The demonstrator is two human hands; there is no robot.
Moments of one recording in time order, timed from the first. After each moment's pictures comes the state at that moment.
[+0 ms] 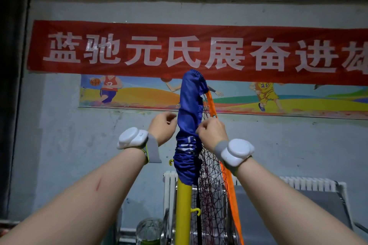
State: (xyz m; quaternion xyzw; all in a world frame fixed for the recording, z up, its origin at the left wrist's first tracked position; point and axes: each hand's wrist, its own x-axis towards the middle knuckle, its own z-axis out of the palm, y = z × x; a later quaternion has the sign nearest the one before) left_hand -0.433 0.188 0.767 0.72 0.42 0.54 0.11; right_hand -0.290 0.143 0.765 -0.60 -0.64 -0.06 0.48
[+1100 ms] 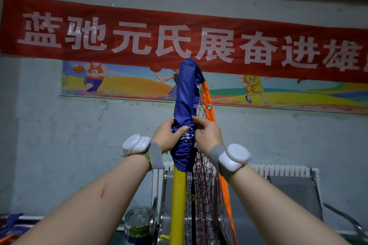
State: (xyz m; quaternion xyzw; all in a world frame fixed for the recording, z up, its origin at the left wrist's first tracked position) left_hand -0.418 0.187 0.717 0.74 0.36 0.52 0.23; right_hand -0.303 0.129 0.726 -0.57 -0.61 0.01 0.55
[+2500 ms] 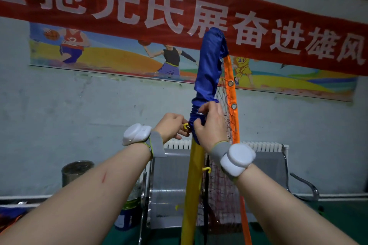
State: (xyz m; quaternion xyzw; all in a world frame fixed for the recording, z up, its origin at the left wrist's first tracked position) left_hand -0.472 0.209 0.683 0.71 0.33 0.42 0.45; right_hand -0.379 0.131 0.686 -0.60 -0.59 -0.15 0.53
